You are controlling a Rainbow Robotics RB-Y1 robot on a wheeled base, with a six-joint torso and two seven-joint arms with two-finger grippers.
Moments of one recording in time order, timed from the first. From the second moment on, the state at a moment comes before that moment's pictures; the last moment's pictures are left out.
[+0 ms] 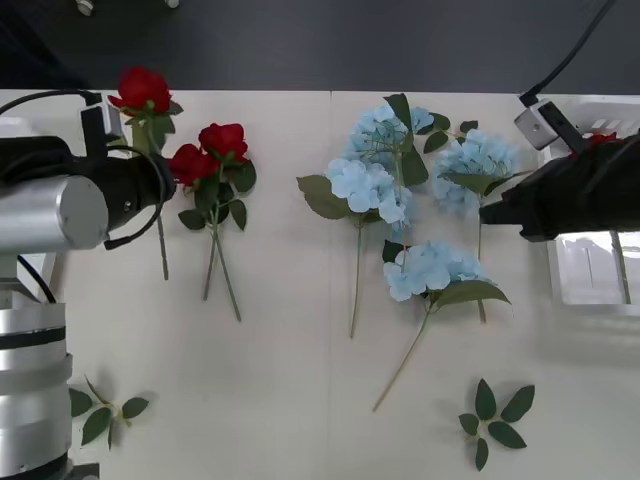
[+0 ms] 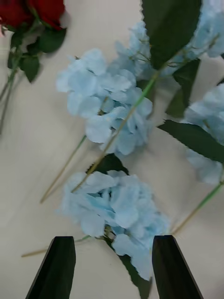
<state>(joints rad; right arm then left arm) -0.51 -1.39 0.57 -1.99 -1.57 0.74 1.62 -0.29 0.13 0.20 -1.90 0.26 1.20 -1.43</state>
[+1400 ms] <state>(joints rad) -0.30 -0.97 0.83 -2.15 -1.55 0.26 2.14 -0.12 0.15 0.36 -1.76 1.92 1.53 -2.64</state>
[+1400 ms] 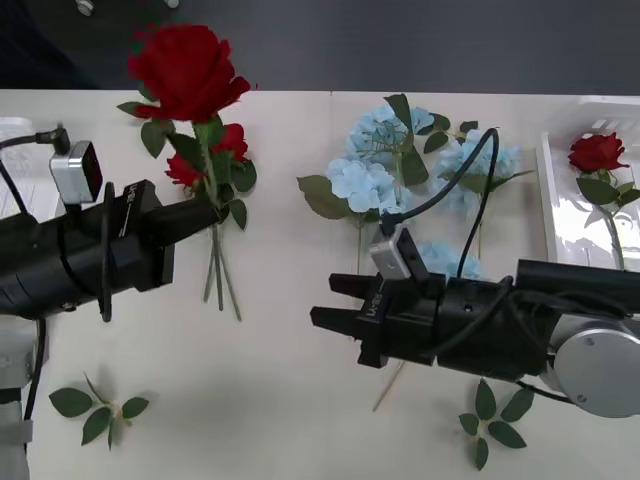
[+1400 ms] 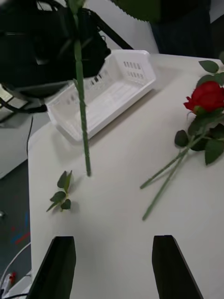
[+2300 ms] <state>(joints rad) -0.46 -0.75 0.91 -1.98 -1.53 0.28 2.14 -0.21 0.06 0.31 -1.55 1.99 1.68 -2.72</state>
